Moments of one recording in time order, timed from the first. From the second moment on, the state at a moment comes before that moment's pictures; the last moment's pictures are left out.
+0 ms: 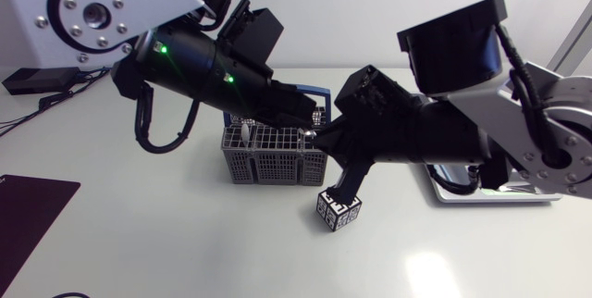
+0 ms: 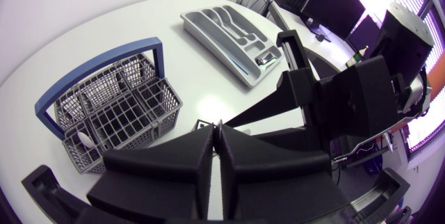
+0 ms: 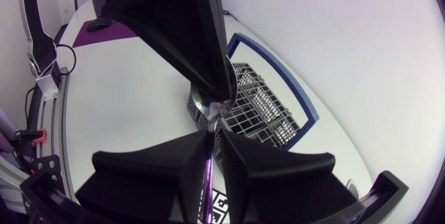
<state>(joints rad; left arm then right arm) -0.68 1.52 1.35 -0.64 0.32 -0.11 0.70 1.24 0.90 -0.28 -0.12 -0.39</state>
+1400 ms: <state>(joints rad) -0.39 1.39 1.33 -0.55 0.27 -0.07 -0.10 1.22 0.83 -0.79 -0.55 -1.16</state>
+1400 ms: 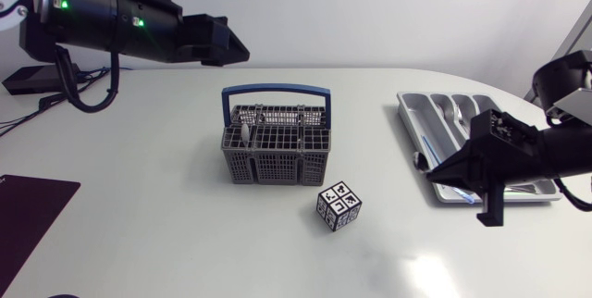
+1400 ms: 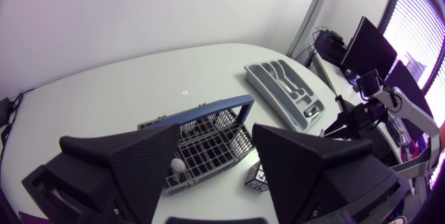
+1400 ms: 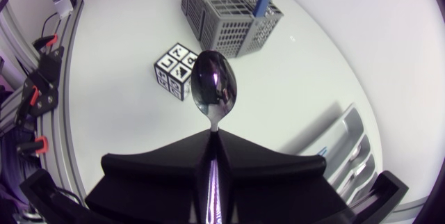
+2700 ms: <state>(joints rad) -0.38 1.25 1.07 -0.53 0.16 -0.01 -0.63 1.80 1.08 -0.61 -0.25 -1.97</state>
